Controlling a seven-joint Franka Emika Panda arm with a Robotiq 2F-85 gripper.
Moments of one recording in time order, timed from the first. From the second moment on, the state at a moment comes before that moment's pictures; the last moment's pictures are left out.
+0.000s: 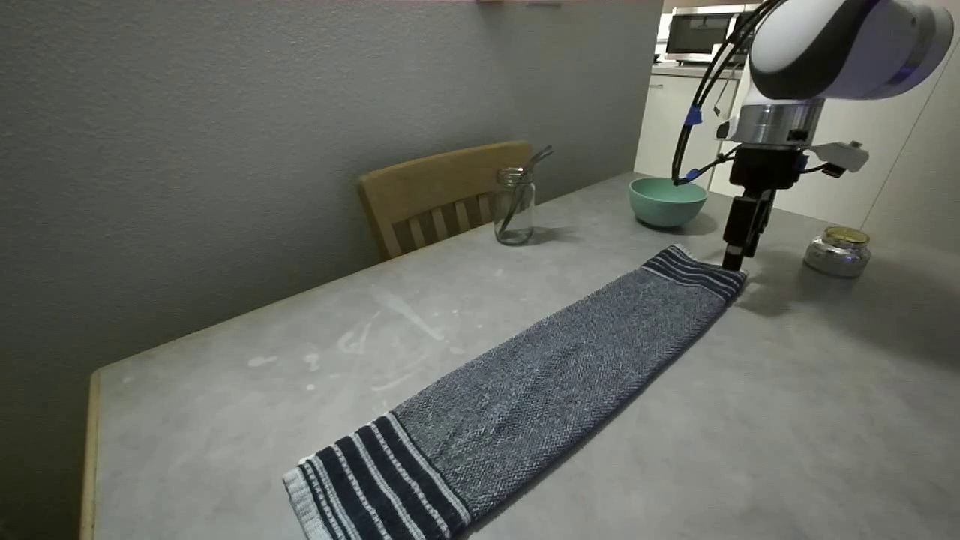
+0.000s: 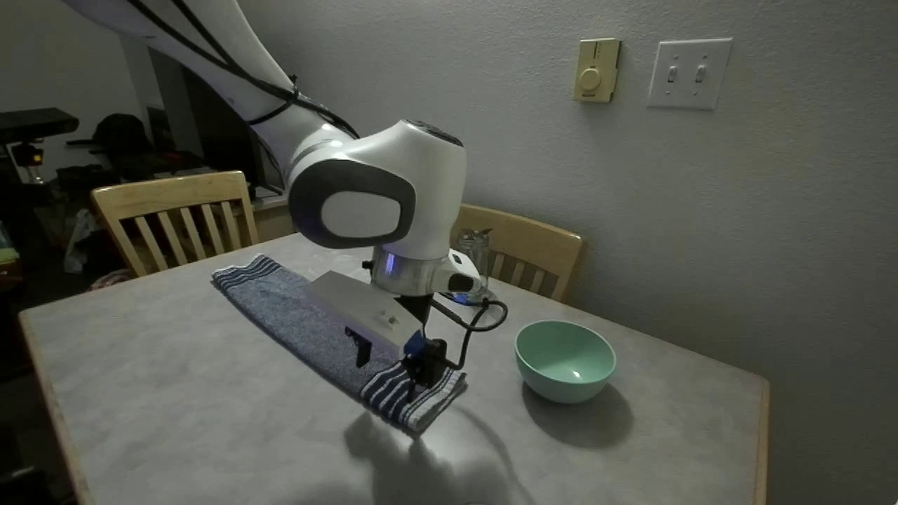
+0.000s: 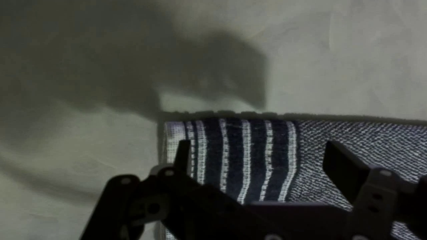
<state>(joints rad) -0.24 0.48 -0.06 -2.06 0.21 2.39 -0.60</state>
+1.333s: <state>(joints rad) -0.40 0.68 0.04 -1.88 0.18 2.46 -0.56</state>
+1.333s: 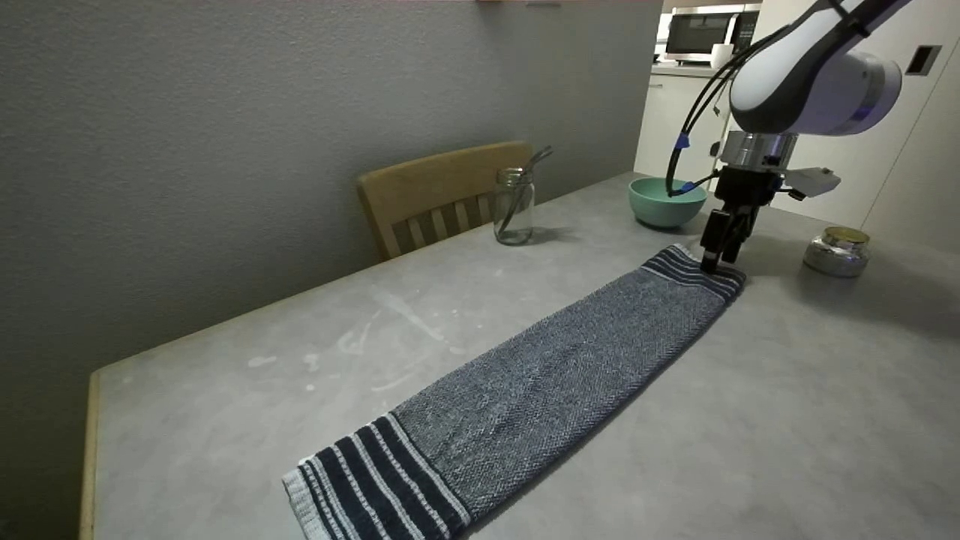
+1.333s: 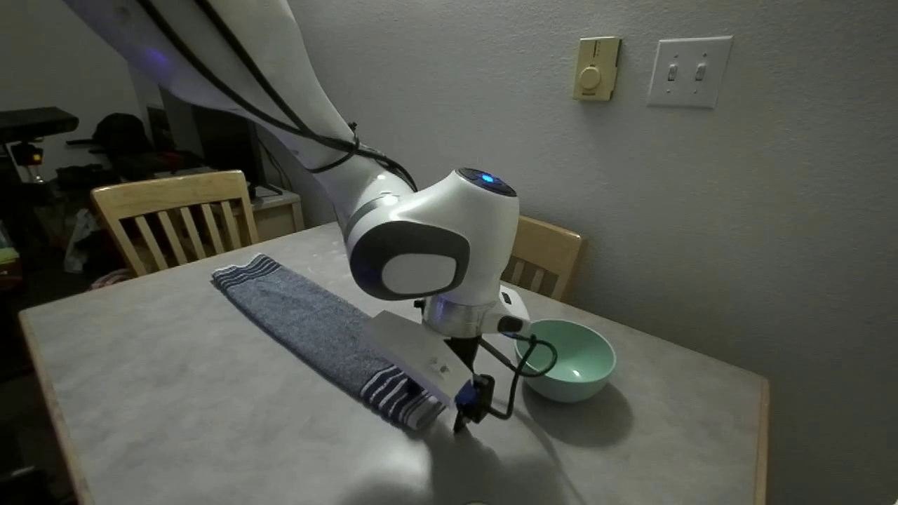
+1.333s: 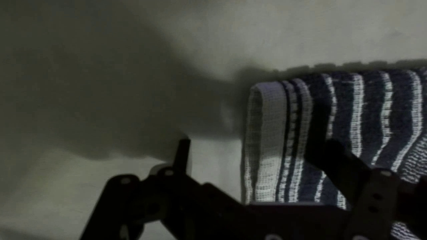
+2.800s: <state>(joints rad) -0.42 0.68 0.08 -1.83 0.23 2.38 -0.63</state>
